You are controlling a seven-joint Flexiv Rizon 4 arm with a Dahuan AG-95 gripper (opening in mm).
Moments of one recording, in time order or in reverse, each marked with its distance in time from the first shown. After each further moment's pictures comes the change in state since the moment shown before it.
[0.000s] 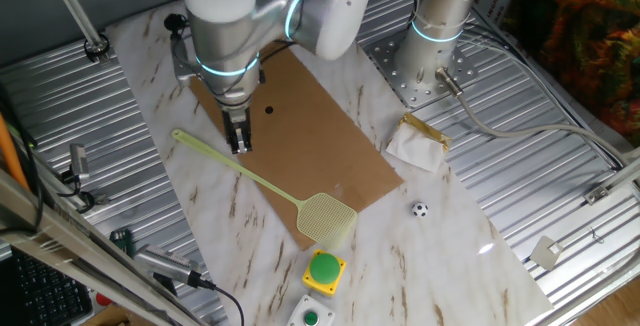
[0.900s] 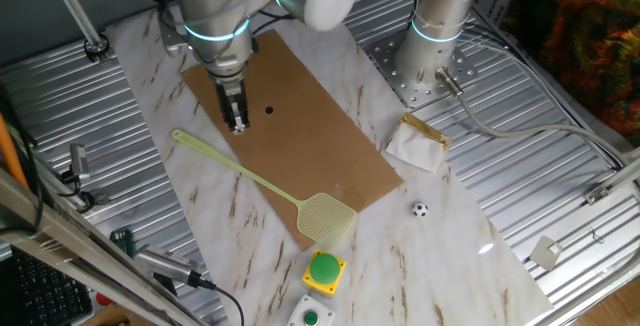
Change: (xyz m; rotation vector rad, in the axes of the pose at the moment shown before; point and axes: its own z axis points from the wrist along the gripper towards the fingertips) arm 0.009 -0.018 -0.057 -0.017 0.011 -0.053
